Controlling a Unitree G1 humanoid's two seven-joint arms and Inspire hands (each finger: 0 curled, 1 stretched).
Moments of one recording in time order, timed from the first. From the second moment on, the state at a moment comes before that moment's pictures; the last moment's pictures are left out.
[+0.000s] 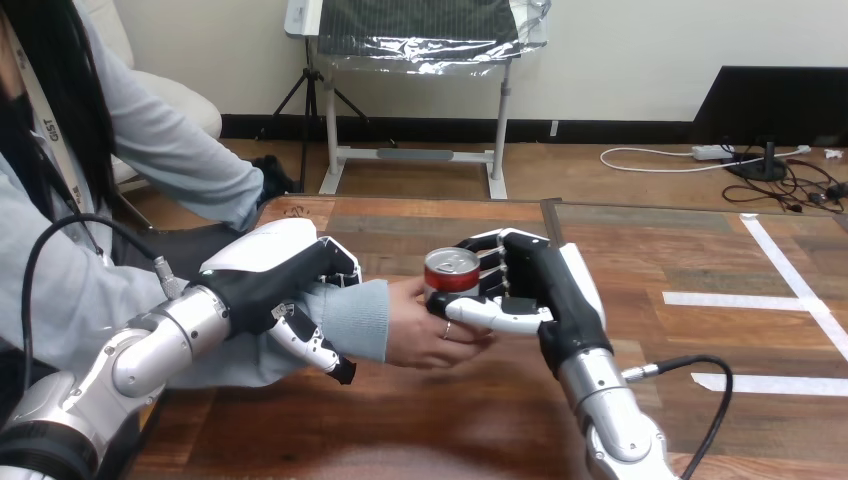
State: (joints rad) left arm -0.59 0.56 -0.34 0.90 0.52 -0.69 -0.15; right arm -0.58 -0.03 -0.03 1.29 -0.17 -0.77 -0.04
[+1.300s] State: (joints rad) left arm -0.59 0.55 -0.32 0.90 0.52 -0.69 -0.15; right arm -0.58 -0.02 -0.03 1.26 -0.15 -0.81 -0.04
